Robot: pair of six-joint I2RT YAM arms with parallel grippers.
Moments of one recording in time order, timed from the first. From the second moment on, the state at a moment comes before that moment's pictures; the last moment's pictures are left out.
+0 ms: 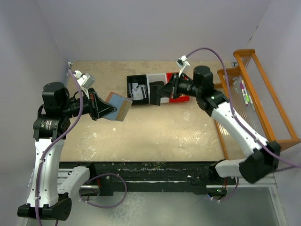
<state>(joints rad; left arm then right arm) -0.03 0.88 1.26 -0.73 1.02 -0.18 0.47 1.26 1.18 -0.14 -0.64 0.58</state>
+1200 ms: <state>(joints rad) -0.03 0.83 1.28 -0.73 1.30 -0.25 0.44 2.26 1.94 -0.48 -0.12 0.29</state>
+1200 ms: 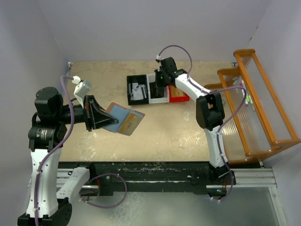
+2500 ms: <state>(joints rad) -0.03 0.84 1.27 -0.86 1.34 -0.10 0.79 1.40 1.49 0.00 -0.88 0.43</state>
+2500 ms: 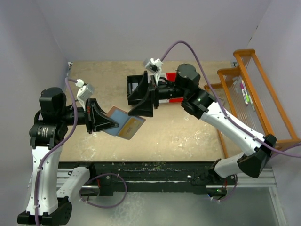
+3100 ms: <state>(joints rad) -0.03 0.89 1.28 -1.07 1.38 0.15 0.92 1.48 1.50 -0.06 -0.88 0.44</state>
